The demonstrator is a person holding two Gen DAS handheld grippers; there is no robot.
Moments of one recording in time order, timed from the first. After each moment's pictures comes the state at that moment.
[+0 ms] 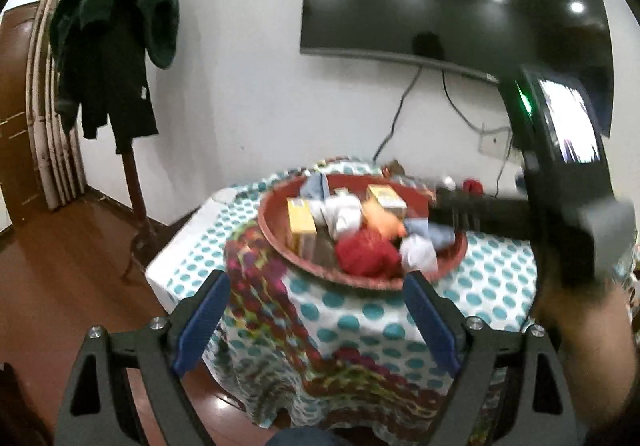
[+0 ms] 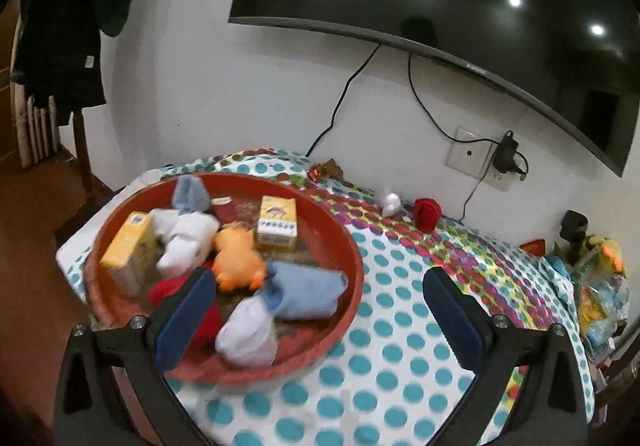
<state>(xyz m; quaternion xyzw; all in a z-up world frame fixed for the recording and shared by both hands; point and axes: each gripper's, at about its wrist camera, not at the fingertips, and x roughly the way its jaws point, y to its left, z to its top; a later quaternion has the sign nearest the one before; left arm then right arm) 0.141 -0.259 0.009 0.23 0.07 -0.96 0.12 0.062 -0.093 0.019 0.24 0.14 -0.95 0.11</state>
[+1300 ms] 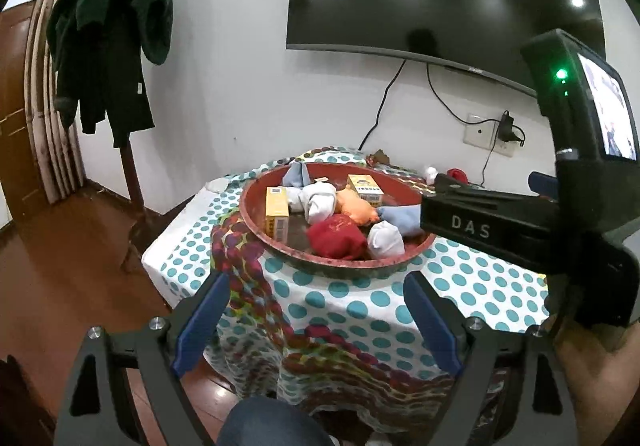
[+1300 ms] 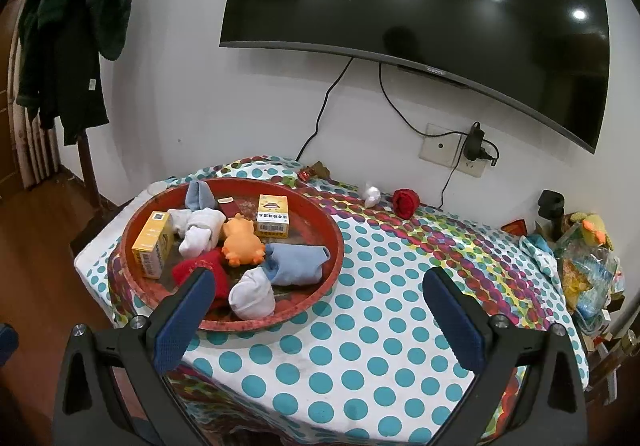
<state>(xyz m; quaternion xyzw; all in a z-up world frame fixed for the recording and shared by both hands) 0.153 -0.219 0.014 0.25 0.07 -0.96 0.11 0.105 -0.057 0.044 0.24 0.11 -0.96 0.10</state>
